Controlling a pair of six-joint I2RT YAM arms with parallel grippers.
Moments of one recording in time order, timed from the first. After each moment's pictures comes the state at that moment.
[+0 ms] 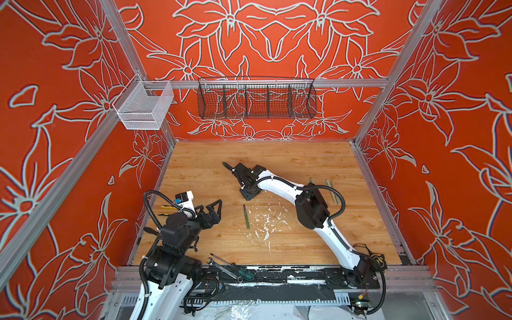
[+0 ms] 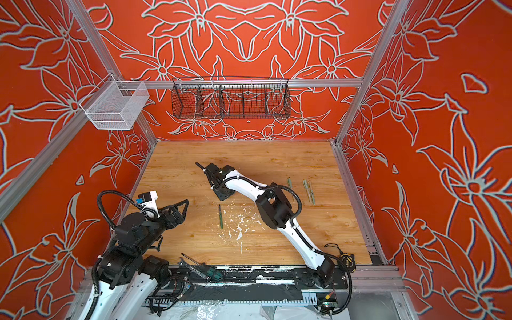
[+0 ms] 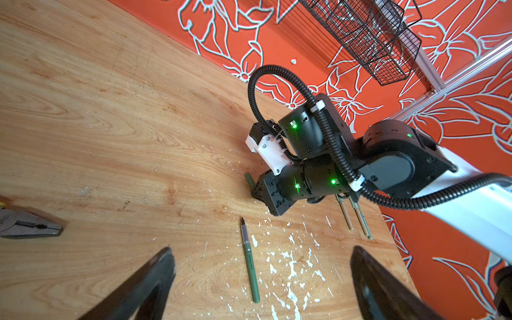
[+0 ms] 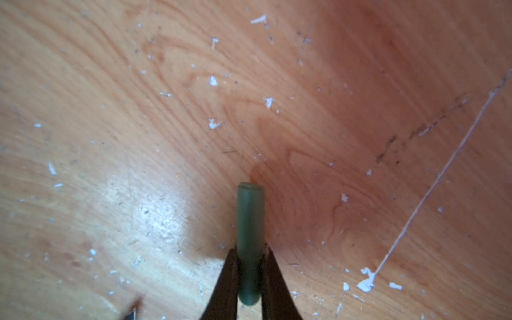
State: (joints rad) left arm -0.21 0.27 0.52 -0.58 0.06 -0.63; right arm 0.86 2.48 2.21 -1.04 0.16 0.21
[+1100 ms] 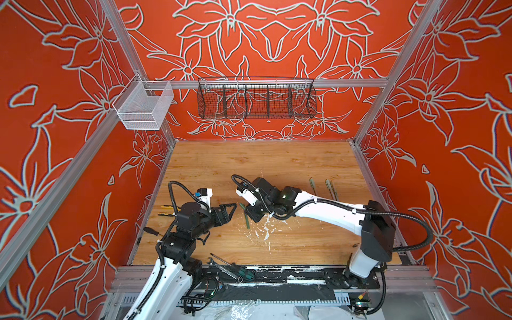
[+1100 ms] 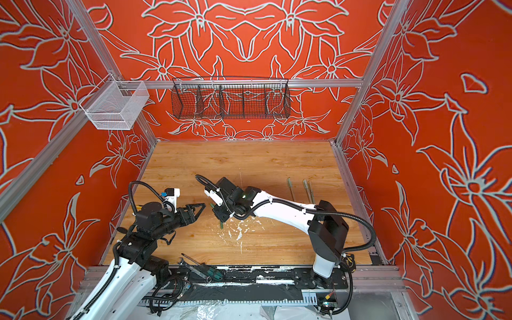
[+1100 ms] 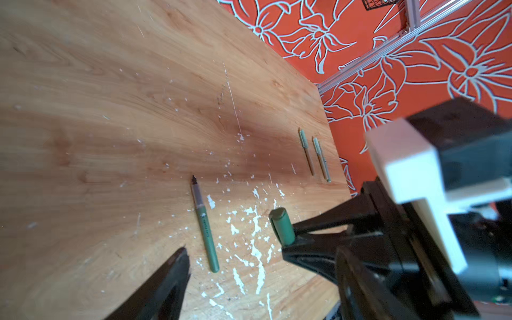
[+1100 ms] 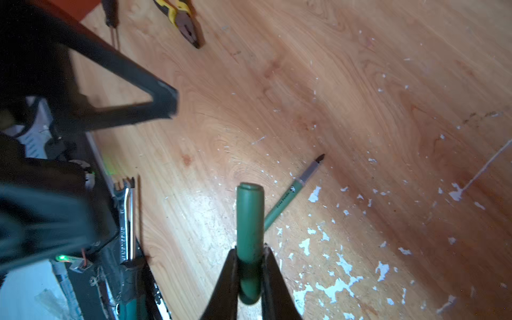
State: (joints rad) left arm -0.20 0.54 0.41 -0.32 0.43 -0.69; right arm 1.03 1.70 1.35 -0.52 -0.12 0.20
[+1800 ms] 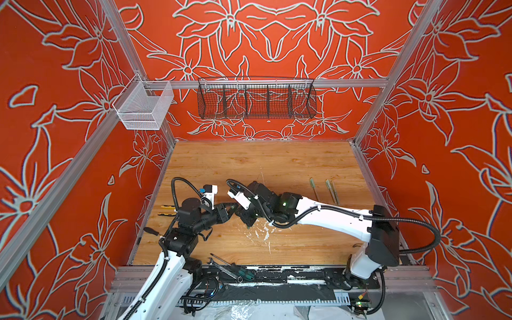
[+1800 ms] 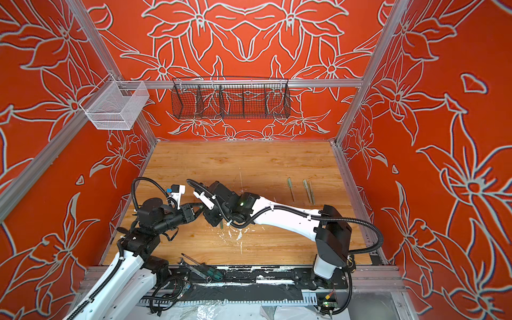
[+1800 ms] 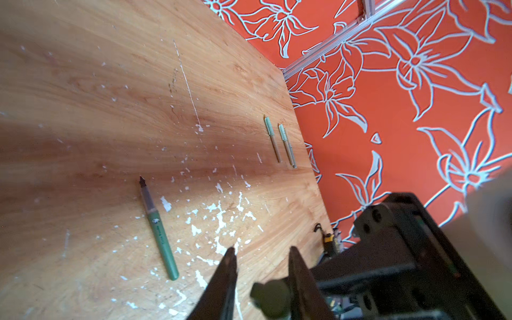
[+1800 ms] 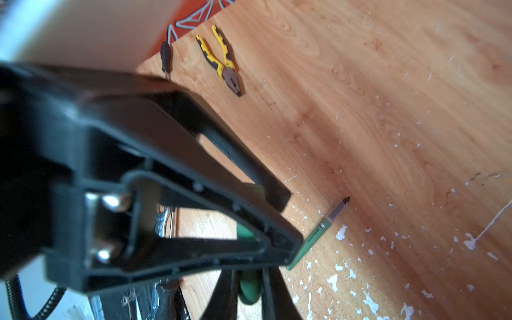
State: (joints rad) left arm -0.18 0.60 0.40 -0.17 0.61 -0.73; right arm 1.13 1.68 1.38 -0.44 -0.05 0.22
